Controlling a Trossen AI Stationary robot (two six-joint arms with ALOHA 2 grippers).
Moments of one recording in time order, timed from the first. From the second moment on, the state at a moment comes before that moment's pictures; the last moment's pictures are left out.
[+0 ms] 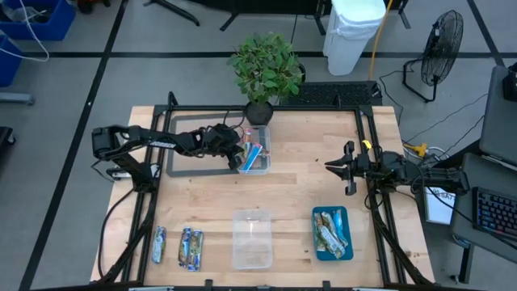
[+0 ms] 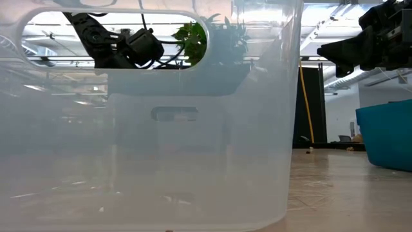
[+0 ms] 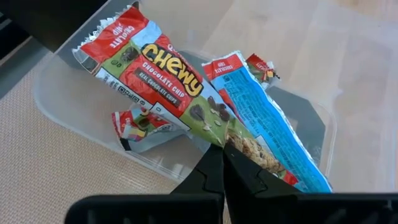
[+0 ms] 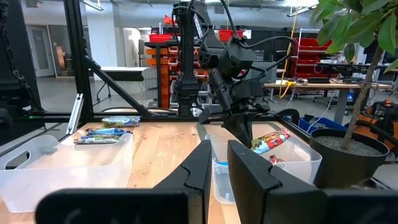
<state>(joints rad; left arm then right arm) 0.35 1.57 0.71 0.11 0.00 -0.13 -0.07 0.01 0.01 0.08 0.00 -0.01</state>
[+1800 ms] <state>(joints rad) 0.25 1.04 0.71 -0.16 0.11 -0.03 -0.07 0.01 0.02 0.08 0.00 -0.01</state>
